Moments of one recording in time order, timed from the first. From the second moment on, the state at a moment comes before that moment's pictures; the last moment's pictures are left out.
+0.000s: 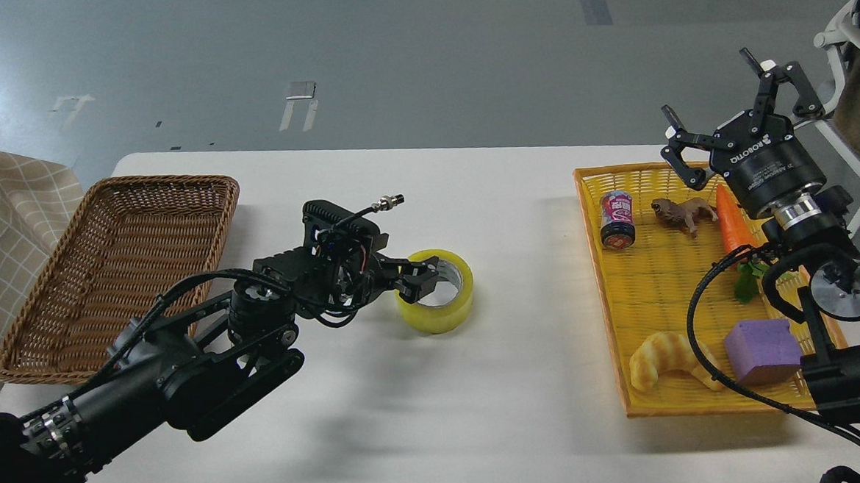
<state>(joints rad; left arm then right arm) -0.57 0.25 -0.67 -1.29 2.17 -0.39 0.15 0.41 -0.11 1.60 1.05 -0.40 0.49 -0.14</state>
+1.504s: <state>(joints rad) -0.63 0.29 -0.63 -1.29 2.16 -0.39 0.14 0.40 -0.10 1.60 1.05 -0.39 0.49 -0.13</state>
